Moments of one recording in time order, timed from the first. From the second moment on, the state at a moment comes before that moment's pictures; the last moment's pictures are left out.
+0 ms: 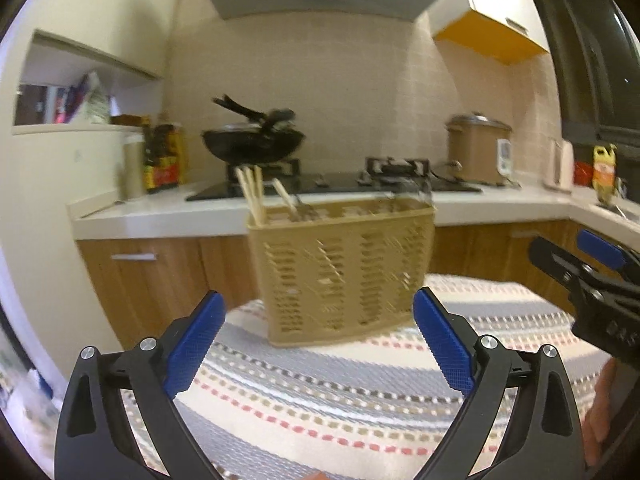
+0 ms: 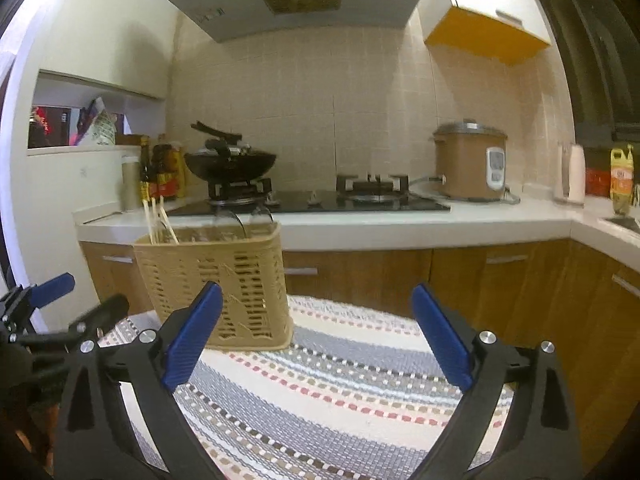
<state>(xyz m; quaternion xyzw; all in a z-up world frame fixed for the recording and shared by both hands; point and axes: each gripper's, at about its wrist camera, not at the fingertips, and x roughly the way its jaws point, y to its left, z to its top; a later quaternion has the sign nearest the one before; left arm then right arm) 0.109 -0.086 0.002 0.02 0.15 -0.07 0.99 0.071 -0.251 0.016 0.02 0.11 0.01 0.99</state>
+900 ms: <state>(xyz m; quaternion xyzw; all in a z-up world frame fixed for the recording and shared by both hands) 0.123 -0.081 -0.006 0.00 0.18 -0.07 0.98 0.079 -0.248 0.009 0.02 0.13 0.01 0.99</state>
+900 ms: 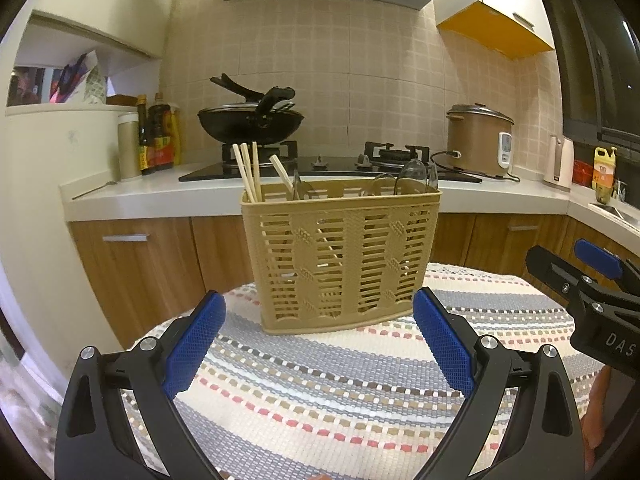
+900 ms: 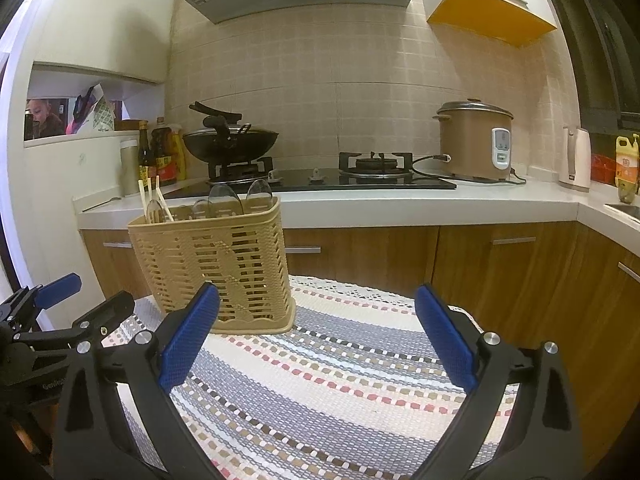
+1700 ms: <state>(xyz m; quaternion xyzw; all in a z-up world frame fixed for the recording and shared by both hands) 0.122 -0.095 -0.012 0.03 0.18 -0.08 0.98 0.084 -0.253 0.005 0.02 0.15 0.01 0.99</state>
